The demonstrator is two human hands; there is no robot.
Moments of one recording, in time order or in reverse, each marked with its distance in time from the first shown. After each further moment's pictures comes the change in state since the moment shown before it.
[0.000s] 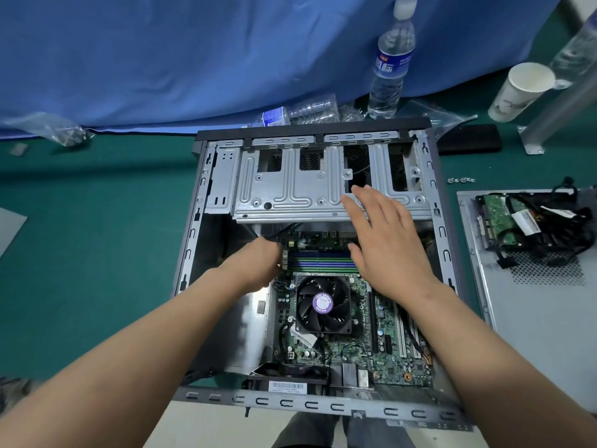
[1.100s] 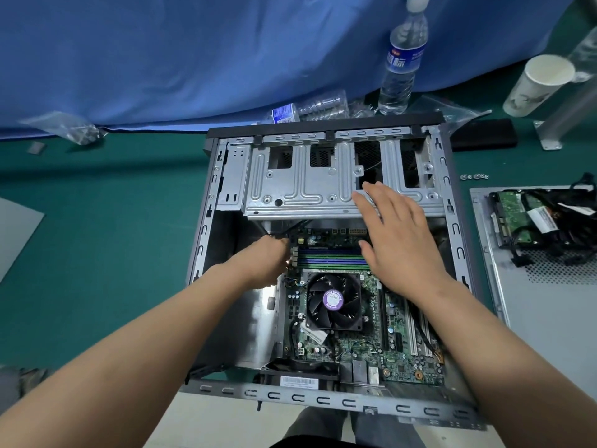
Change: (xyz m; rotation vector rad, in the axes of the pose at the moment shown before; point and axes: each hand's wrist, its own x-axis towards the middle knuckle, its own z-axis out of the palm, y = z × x) left_hand 0.000 -0.010 0.002 -0.133 -0.034 0.011; right_hand 0.000 0.000 0.001 0.003 -0.006 0.001
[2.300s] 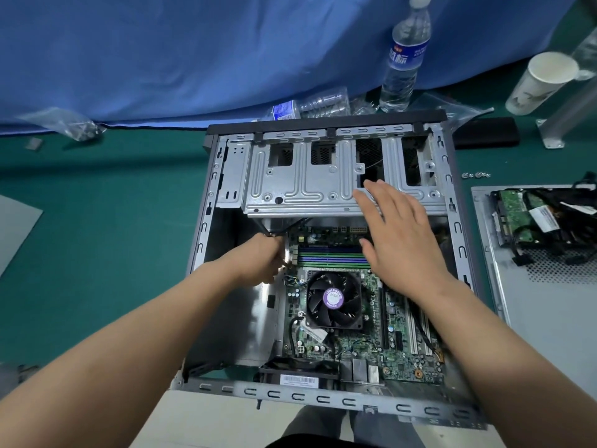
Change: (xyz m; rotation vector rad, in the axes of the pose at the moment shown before) left_hand -0.001 -0.012 -0.002 -0.066 -0.004 0.027; right_hand 0.000 0.000 0.000 0.014 0.005 0.003
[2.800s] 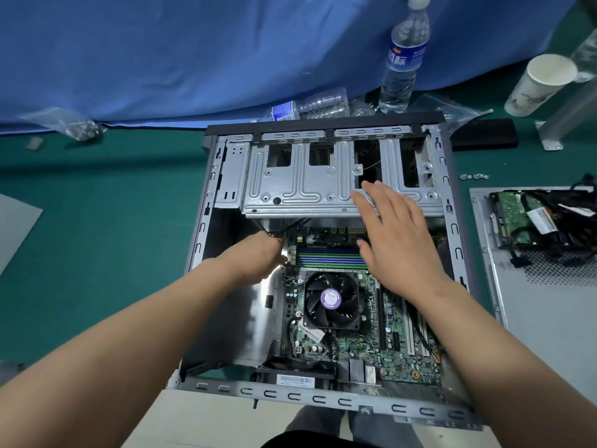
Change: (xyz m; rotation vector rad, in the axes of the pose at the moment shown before) left_hand 0.000 0.006 -0.004 0.269 0.039 0.056; right_hand 0.000 0.000 -0.001 -0.016 -0.014 -0.002
